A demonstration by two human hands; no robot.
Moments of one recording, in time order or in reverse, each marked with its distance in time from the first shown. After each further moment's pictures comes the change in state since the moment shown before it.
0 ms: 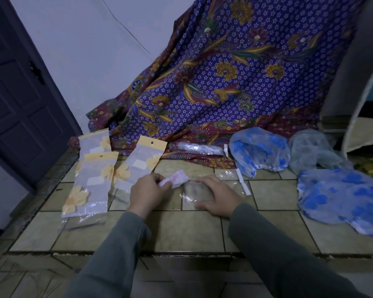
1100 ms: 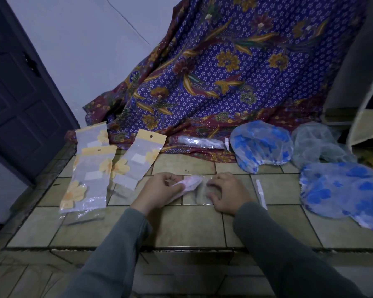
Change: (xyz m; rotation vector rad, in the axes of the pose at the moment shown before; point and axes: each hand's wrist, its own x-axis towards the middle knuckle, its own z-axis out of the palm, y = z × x) left_hand -0.007 0.011 0.008 -0.154 -0.224 0.082; right_hand -0.007 0.019 0.006 -0.273 0.275 -0.096
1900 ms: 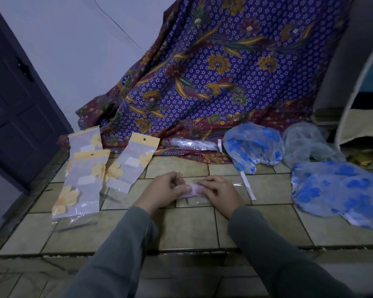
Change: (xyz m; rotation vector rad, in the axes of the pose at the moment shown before) left_hand 0.013 0.012 0.017 0.040 -0.065 0.115; right_hand -0.003 -0.002 0.007 0.435 0.073 0.108
